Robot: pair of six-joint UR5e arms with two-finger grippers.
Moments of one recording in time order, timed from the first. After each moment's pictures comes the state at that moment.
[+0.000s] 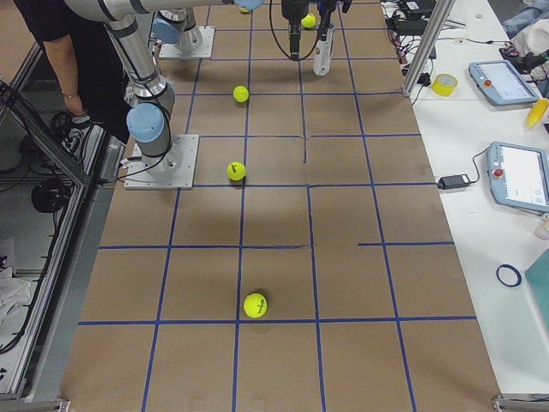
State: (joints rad) left arm -1.76 -2.01 -1.40 -1.27 1.57 0.06; right arm 1.56 -1.61 1.49 -1.52 -1.51 0.04
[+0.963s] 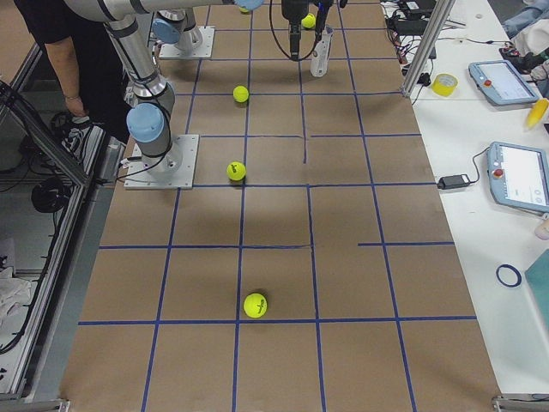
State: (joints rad) left arm -1.77 -1.95 -1.35 -1.37 1.51 0.04; right arm 1.56 -1.61 1.49 -1.52 -1.52 0.04
